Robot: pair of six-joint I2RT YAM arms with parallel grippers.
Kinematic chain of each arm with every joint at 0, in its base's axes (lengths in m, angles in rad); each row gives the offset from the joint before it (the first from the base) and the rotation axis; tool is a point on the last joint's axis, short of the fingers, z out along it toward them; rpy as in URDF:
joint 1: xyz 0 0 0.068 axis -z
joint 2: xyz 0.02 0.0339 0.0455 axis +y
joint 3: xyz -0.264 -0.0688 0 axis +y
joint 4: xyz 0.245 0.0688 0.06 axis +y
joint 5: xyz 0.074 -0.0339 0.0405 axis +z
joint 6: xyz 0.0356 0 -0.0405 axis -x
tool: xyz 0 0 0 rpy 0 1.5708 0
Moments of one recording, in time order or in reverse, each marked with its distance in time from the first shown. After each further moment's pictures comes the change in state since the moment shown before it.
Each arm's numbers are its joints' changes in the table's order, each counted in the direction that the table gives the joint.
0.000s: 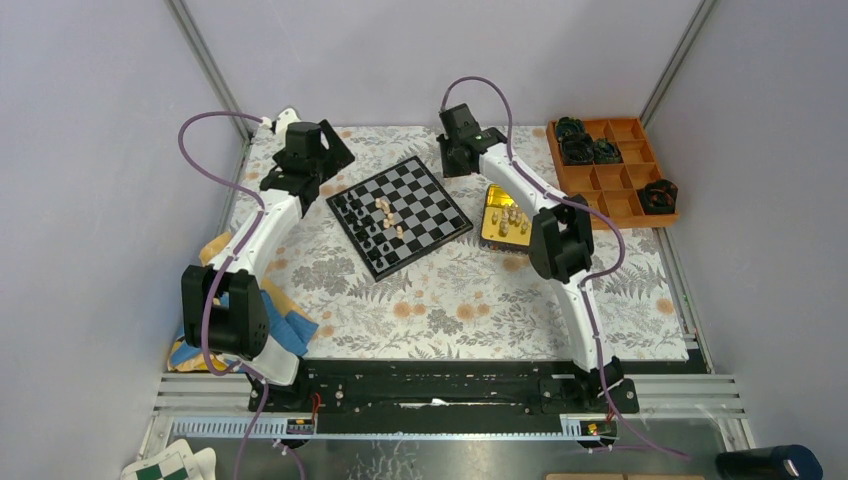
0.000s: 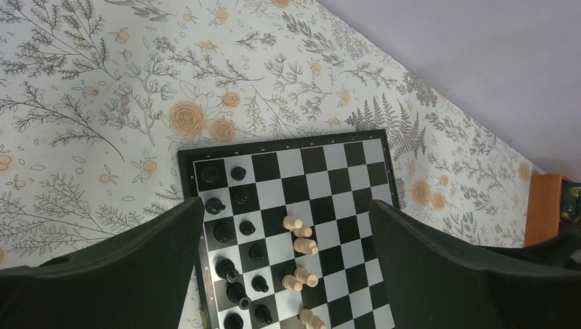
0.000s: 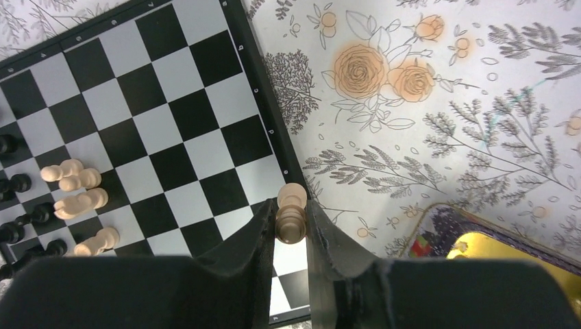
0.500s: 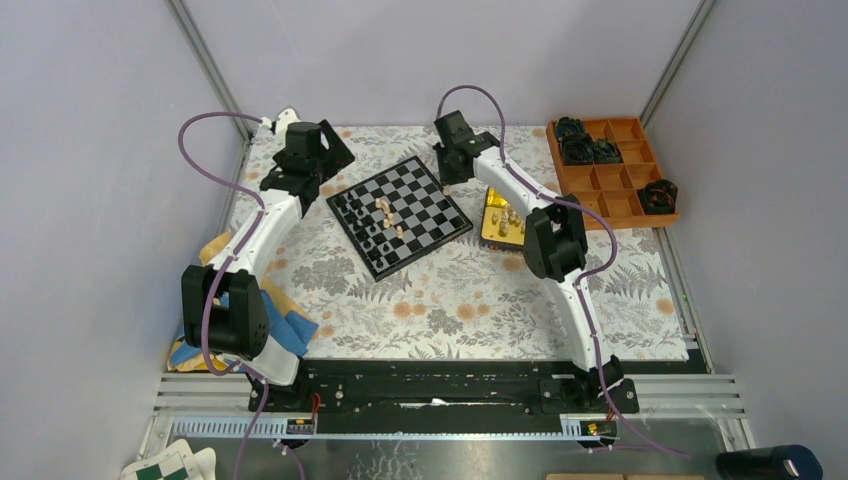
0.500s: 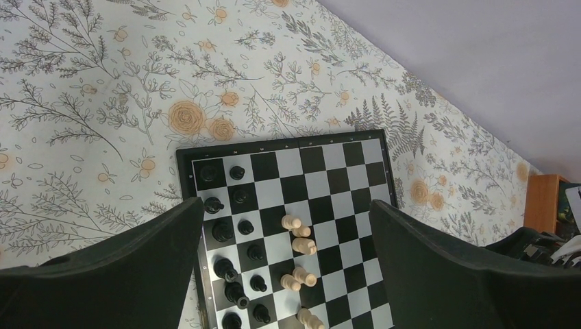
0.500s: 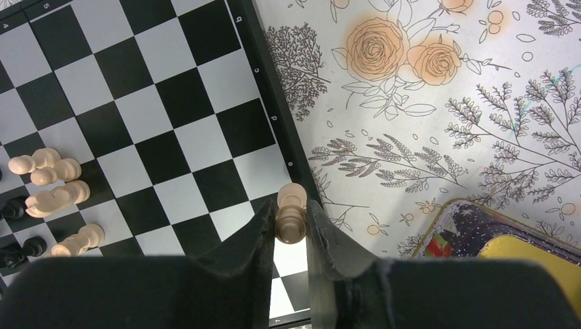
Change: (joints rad) left arm 0.000 0.000 0.000 0.000 -0.002 0.006; right arm -0.013 0.069 -0.033 0.032 0.004 -0.003
